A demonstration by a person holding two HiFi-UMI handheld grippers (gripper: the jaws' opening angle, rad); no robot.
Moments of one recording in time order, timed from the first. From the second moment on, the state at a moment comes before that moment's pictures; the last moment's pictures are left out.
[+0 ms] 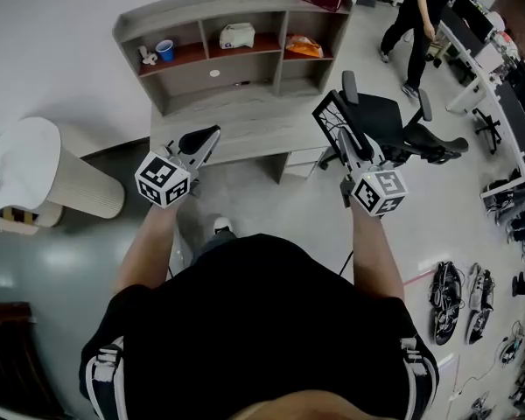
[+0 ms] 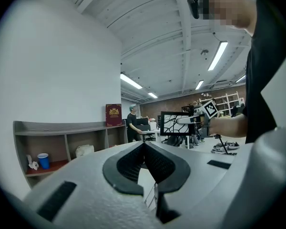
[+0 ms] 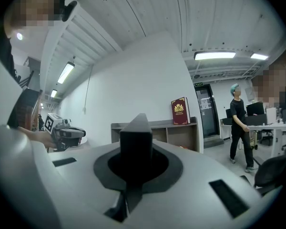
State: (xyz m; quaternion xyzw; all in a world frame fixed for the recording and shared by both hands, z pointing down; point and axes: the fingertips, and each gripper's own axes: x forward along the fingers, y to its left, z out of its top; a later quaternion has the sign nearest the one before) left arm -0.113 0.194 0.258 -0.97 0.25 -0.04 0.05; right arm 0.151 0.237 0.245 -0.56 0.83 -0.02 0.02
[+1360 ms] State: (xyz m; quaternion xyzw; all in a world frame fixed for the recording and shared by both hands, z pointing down) left arm -0.069 0.131 0.299 -0.98 0.20 -0.07 0.03; right arm 0.177 0.202 0.286 -0.60 0.80 -0.06 -0.01
